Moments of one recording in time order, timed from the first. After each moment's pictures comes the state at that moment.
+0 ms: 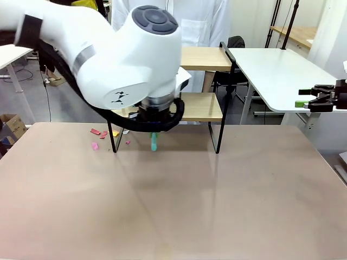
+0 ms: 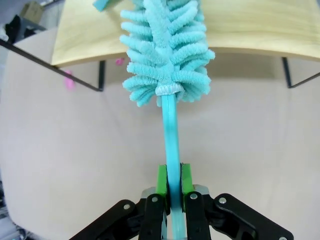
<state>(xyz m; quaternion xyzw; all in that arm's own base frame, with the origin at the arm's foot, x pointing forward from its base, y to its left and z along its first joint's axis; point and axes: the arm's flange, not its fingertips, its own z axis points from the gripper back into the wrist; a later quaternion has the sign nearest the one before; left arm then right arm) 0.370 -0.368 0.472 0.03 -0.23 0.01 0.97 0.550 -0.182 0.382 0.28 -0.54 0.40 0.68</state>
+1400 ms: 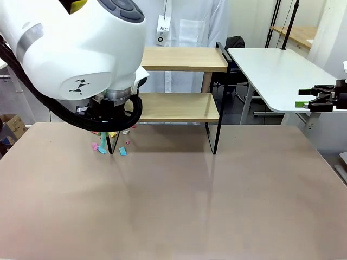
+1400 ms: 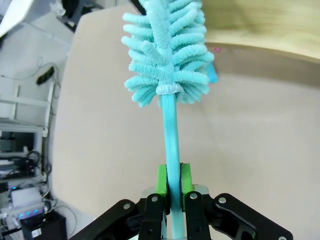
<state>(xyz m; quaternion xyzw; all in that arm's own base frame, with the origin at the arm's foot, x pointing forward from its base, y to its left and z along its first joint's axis) 0.348 -0.288 0.499 0.14 -0.22 0.06 0.96 0.550 -0.182 0.382 0.28 -0.54 0.40 0.68</state>
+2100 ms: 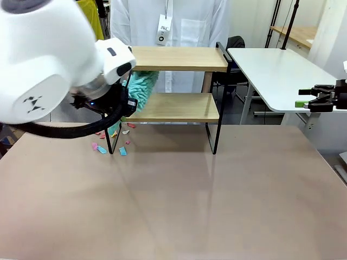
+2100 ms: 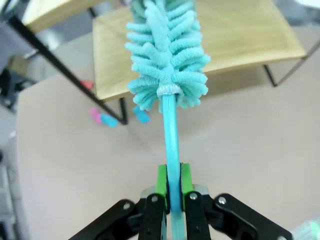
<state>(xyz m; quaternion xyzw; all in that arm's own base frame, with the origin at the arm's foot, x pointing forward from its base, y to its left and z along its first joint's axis) 0.328 -0.259 0.521 -0.03 -0.32 -0.11 0.94 0.550 -0.182 0.382 0.28 -0.54 0.40 0.68</state>
